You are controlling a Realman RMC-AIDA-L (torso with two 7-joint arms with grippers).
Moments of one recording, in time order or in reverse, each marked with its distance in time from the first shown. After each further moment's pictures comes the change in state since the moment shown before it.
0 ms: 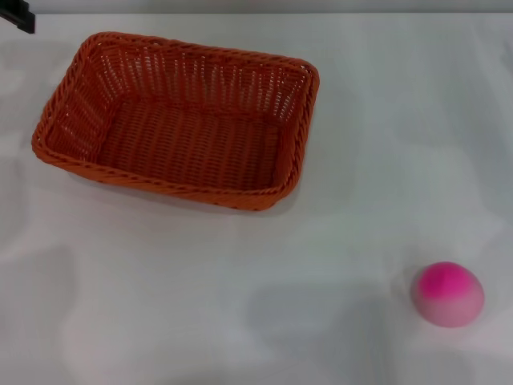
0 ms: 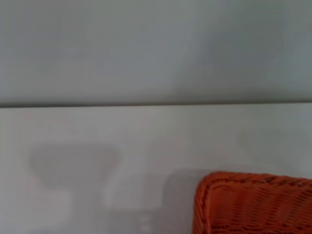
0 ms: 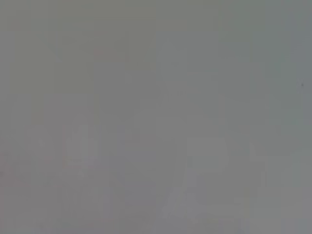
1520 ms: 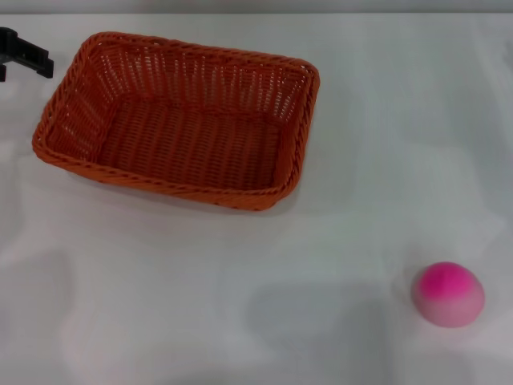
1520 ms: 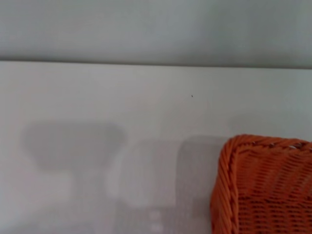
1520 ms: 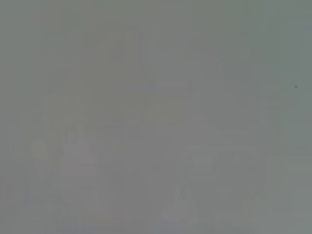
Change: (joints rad) left arm 0.022 -0.005 0.001 0.168 0.009 0.103 0.062; right arm -0.008 -0.003 -0.012 -0.015 0.000 0.002 0.051
